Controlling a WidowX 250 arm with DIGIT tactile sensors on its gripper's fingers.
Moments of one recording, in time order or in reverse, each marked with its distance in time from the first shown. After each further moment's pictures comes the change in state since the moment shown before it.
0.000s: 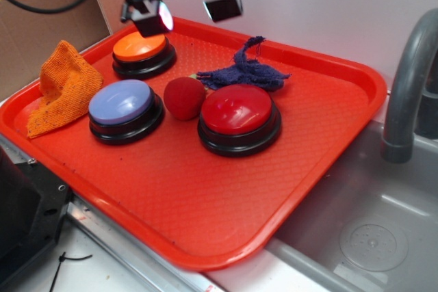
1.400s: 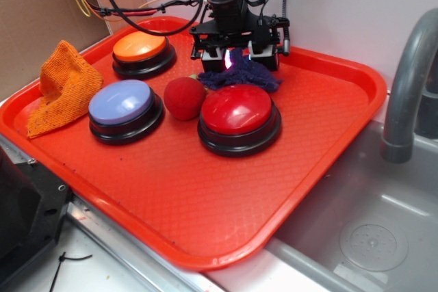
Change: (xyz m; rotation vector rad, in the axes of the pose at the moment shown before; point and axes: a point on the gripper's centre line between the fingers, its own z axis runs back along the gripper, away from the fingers) arm 0.021 -0.017 -0.096 0.059 0.134 -0.083
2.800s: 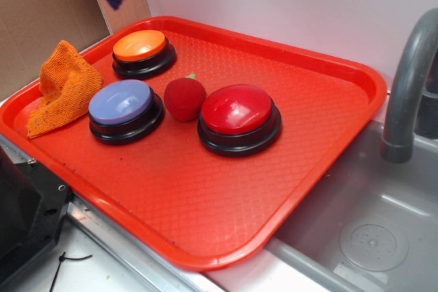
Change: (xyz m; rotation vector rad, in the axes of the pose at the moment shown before) arm -0.018 0.058 0.182 -0.172 0.124 -0.202
